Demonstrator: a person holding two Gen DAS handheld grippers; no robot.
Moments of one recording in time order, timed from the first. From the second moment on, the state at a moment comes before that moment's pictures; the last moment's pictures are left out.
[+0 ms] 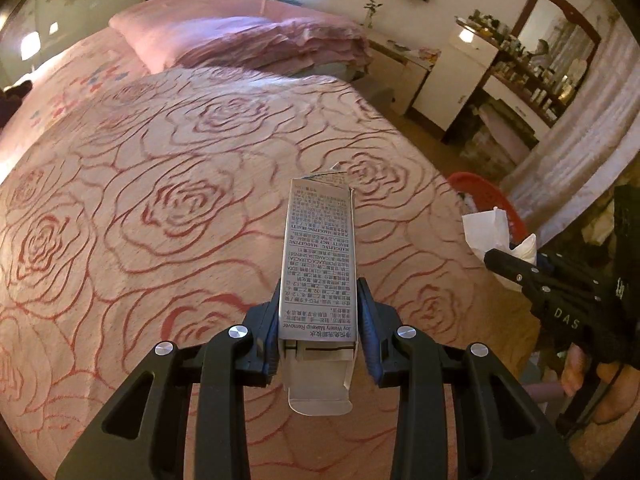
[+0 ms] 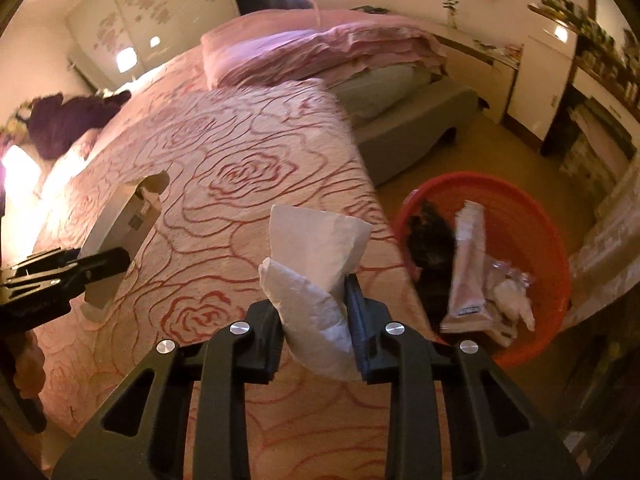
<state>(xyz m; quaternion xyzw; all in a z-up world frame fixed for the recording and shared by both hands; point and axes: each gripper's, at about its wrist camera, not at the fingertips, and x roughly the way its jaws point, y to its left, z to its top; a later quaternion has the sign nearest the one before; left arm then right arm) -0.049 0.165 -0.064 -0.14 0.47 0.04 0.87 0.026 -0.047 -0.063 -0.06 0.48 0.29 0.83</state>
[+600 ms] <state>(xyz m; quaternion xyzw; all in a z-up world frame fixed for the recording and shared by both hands) 0.026 0.080 -0.046 -0.06 0.47 -0.07 0.88 0.072 -0.154 -0.048 0.00 0.46 0.16 0.87</state>
